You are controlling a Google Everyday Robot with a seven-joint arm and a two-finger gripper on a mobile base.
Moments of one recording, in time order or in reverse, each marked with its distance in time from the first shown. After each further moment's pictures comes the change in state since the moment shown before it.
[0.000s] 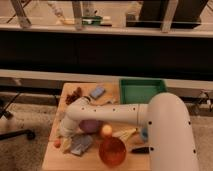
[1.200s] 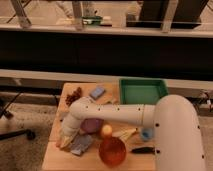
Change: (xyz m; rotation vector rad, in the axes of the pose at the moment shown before) arm -0.001 0.009 -0.023 0.007 -0.029 -0.028
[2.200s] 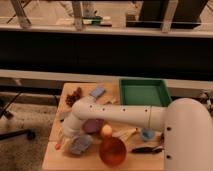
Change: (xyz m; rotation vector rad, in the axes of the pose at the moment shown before) arm -0.025 0.021 -0.024 -0.003 -0.049 -0.054
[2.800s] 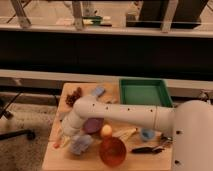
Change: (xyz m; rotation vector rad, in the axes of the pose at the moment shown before) arm -0.014 0.000 -0.027 0.041 -0.017 -0.013
